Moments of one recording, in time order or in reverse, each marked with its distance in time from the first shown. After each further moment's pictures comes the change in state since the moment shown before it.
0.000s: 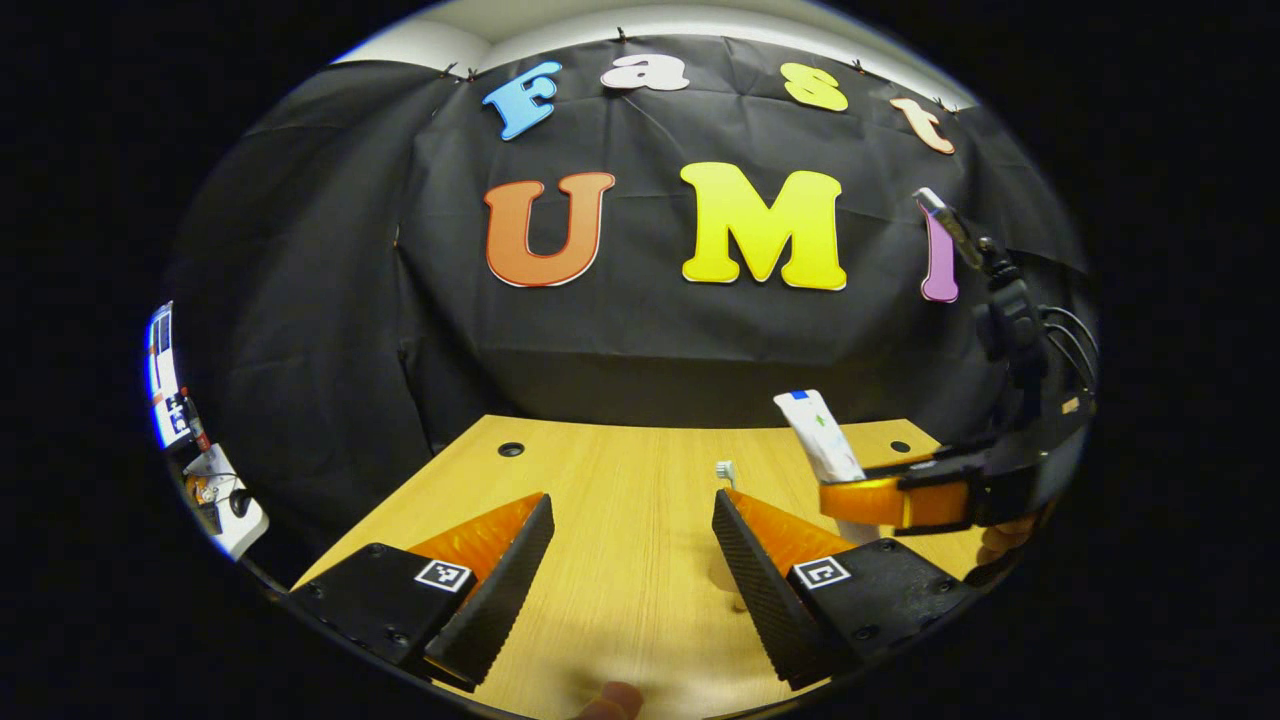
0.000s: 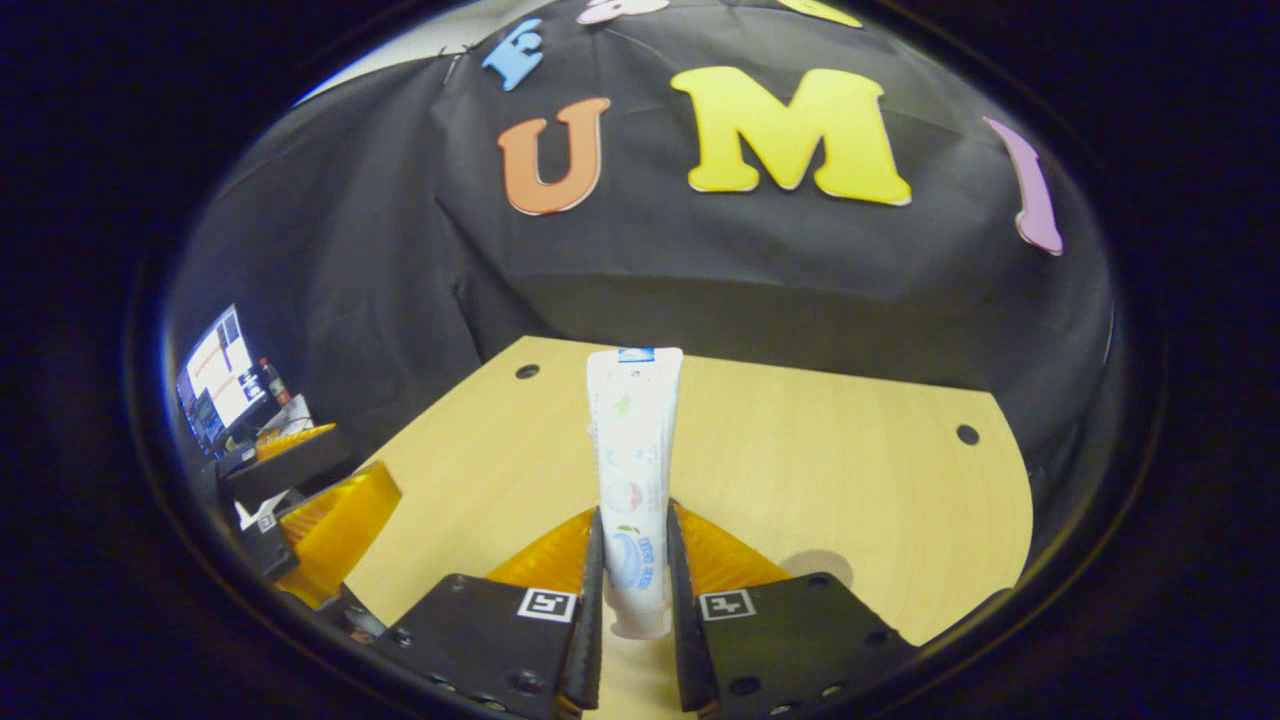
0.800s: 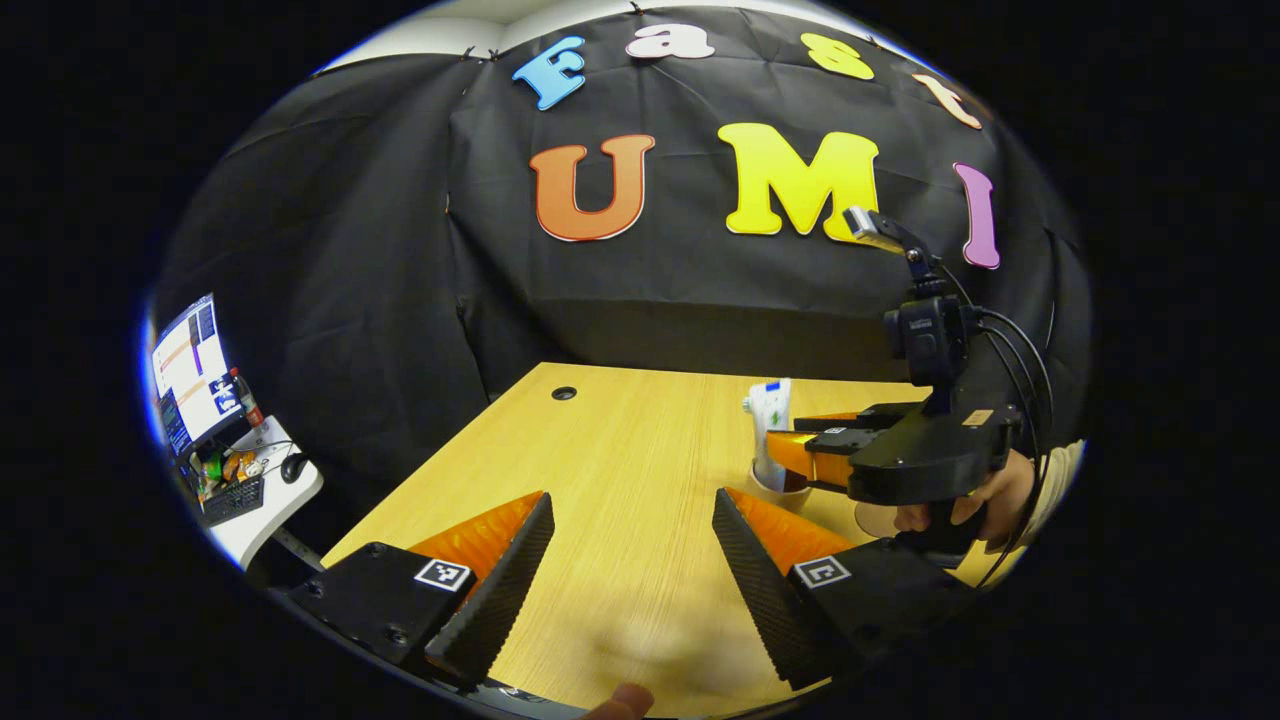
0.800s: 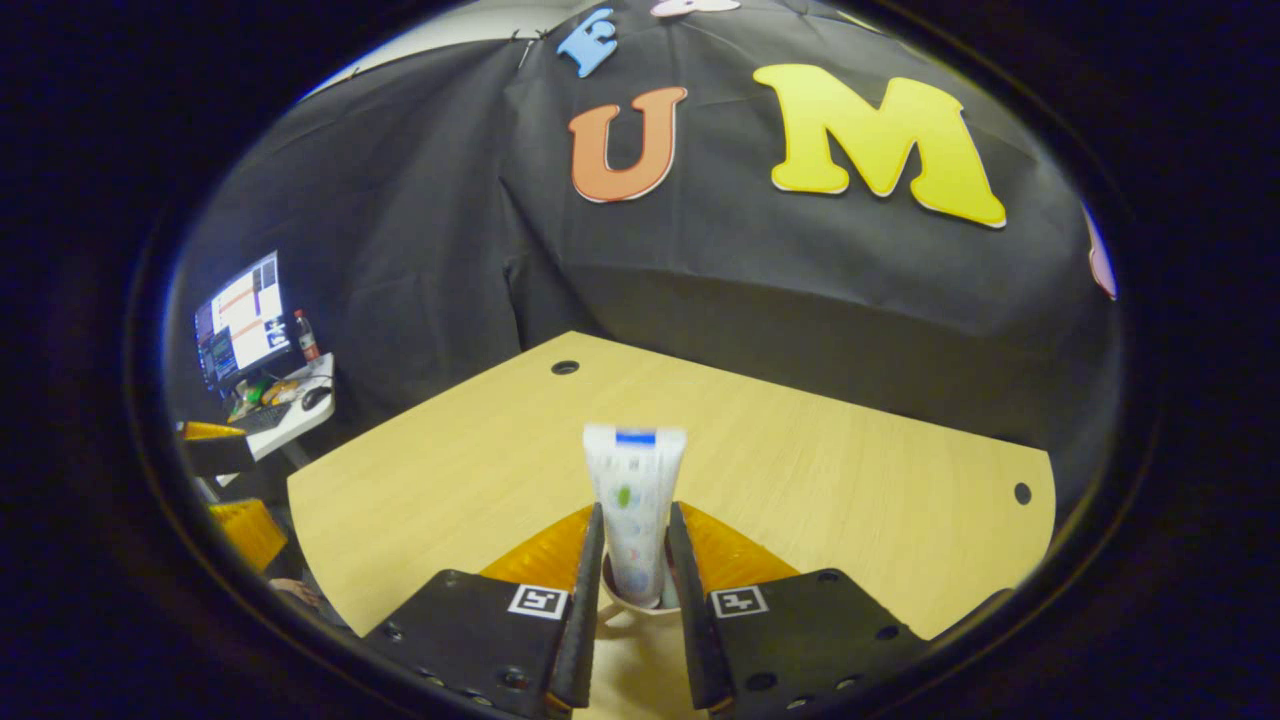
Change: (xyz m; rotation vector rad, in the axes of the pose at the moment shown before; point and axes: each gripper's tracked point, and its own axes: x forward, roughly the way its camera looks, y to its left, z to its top) left arm -0.026 -0.012 -0.033 -0.019 0.168 0.132; right arm 0.056 0.005 -0.010 -0.122 -0.051 0.136
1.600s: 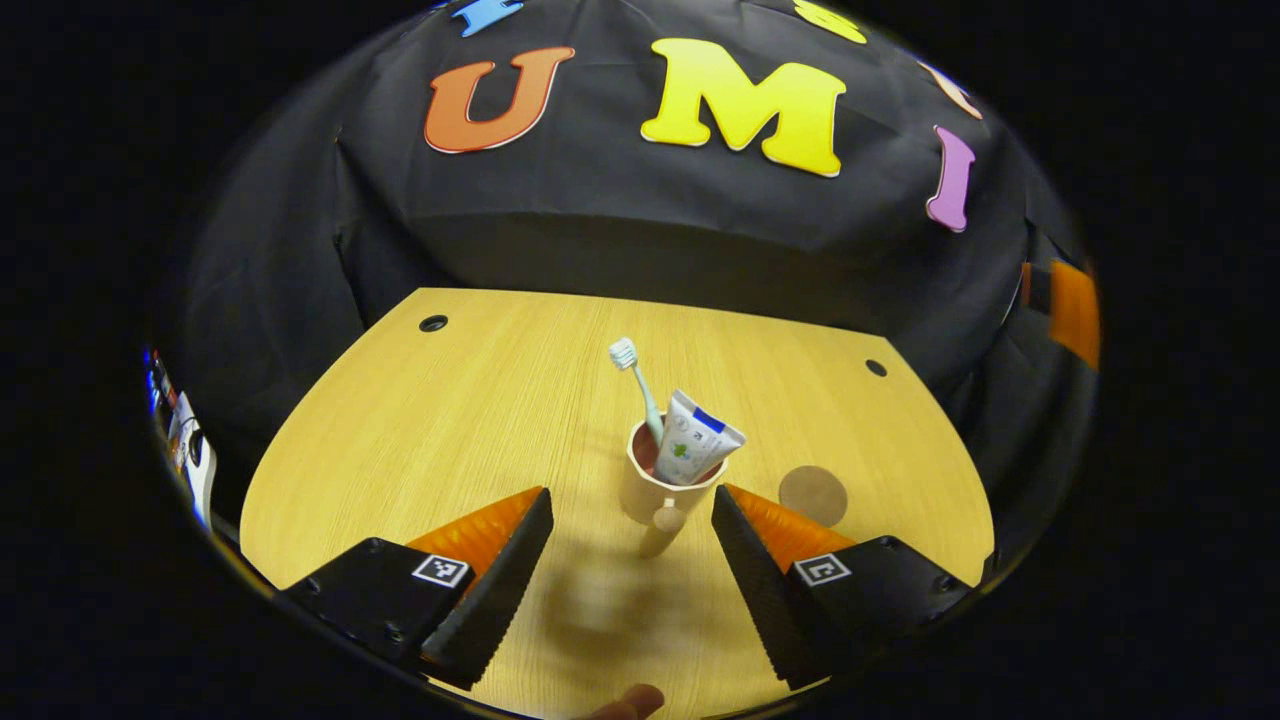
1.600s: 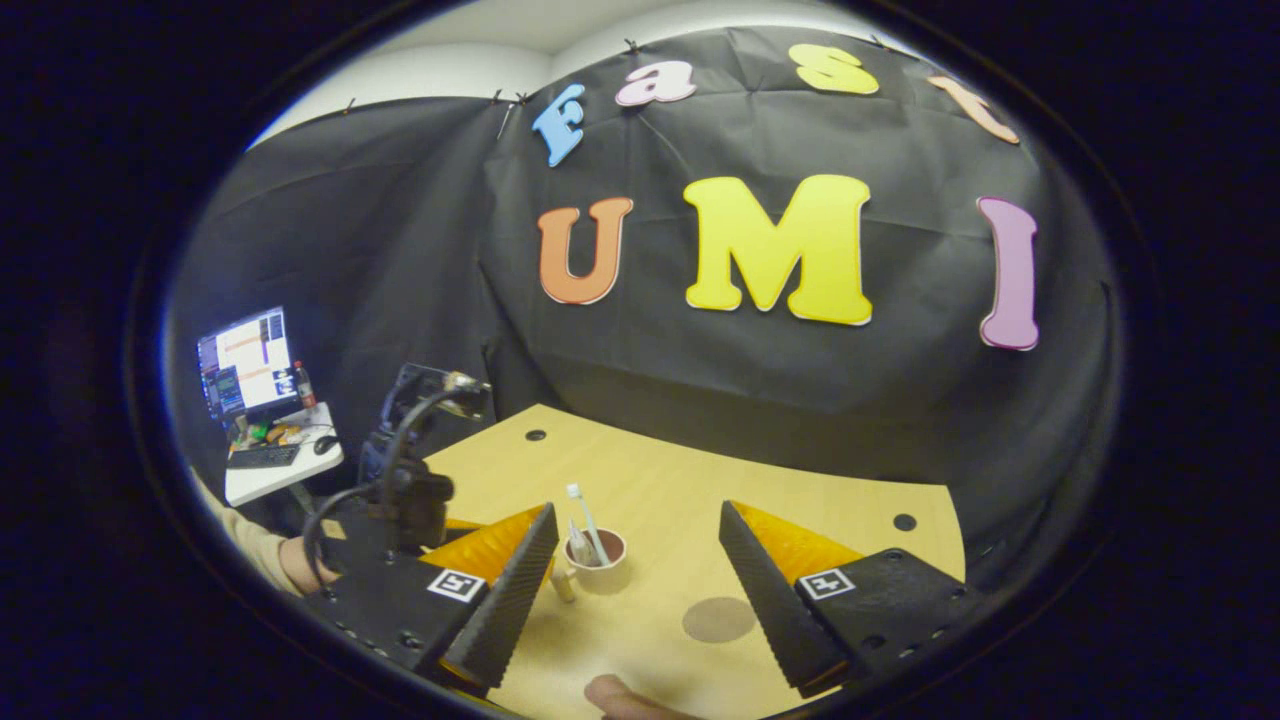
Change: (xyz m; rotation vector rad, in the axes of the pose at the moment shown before) left arm 0.083 -0.094 -0.050 -0.011 0.286 -0.241; right arm -0.218 -0.050 0.062 0.017 -0.179 -0.151
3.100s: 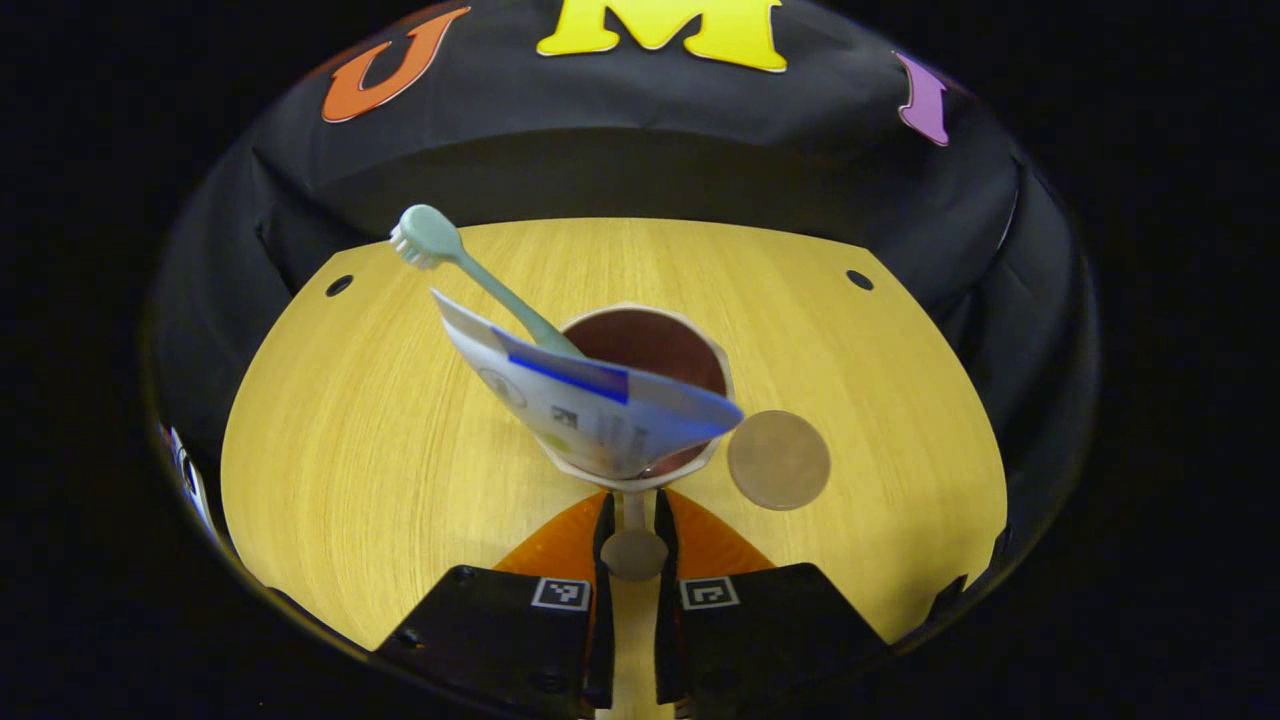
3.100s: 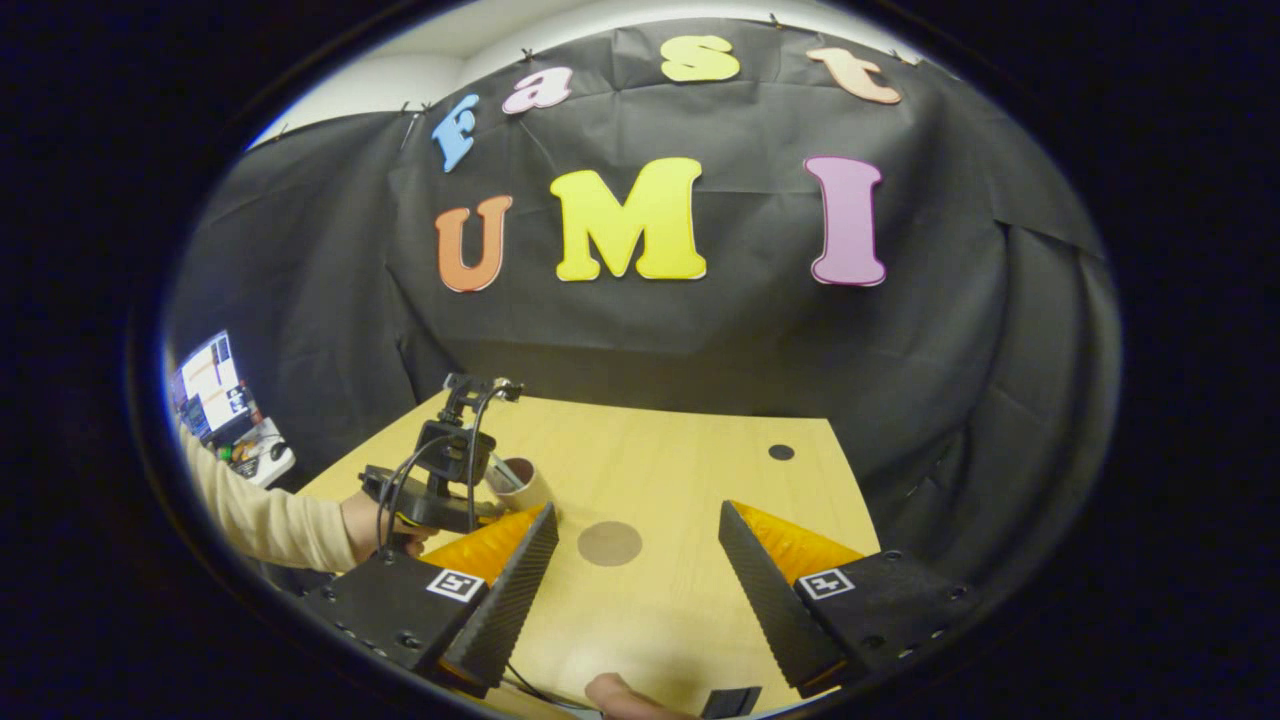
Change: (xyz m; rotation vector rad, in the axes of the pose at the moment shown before) left arm 0.071 -0.098 -0.003 0.126 0.203 -0.092; right arm -0.116 -0.118 -0.065 0.131 0.082 -0.218
